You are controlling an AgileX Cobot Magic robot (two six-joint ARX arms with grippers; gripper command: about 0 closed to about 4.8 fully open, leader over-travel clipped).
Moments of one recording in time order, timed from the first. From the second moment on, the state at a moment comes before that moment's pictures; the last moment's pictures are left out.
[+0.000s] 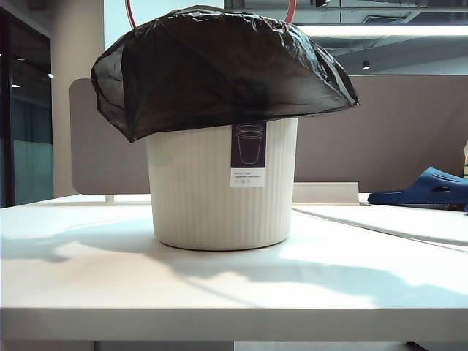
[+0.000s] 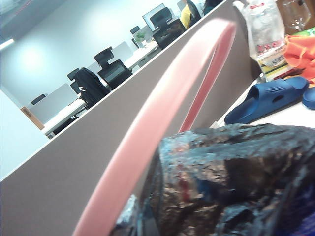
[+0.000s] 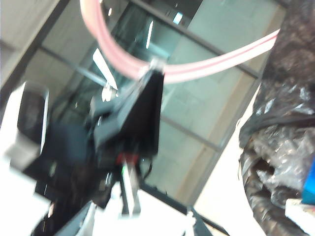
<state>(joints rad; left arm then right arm) -0.46 1.20 1.16 0.12 0.20 0.60 0.56 1.24 0.90 0.56 -0.60 1.17</state>
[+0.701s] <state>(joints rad) -0.31 1.39 1.42 0.08 0.29 0.55 0.64 1.24 0.90 0.32 -0.69 0.68</state>
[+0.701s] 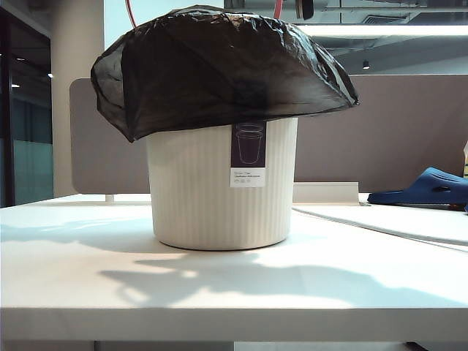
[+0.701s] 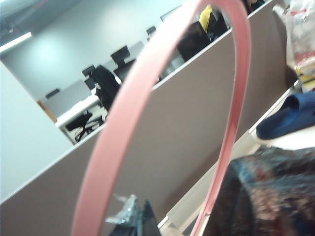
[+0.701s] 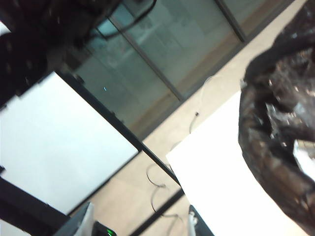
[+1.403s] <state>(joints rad) -0.31 1.50 1.57 0.05 0.30 0.55 0.61 1.24 1.31 -0.29 -0.33 0.07</state>
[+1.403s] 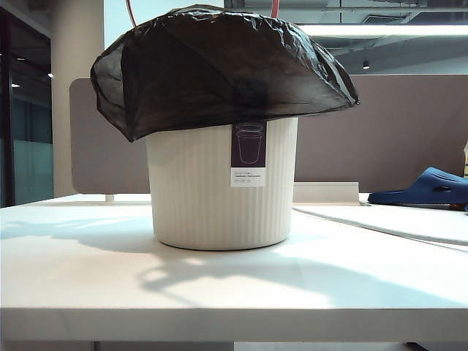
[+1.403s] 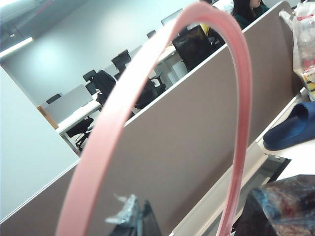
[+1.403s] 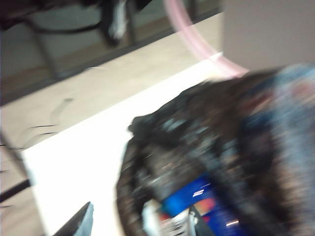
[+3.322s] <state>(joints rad) -0.03 1.64 1.71 -0.48 0.73 0.01 0.53 1.29 1.53 -0.48 -0.20 -0.03</state>
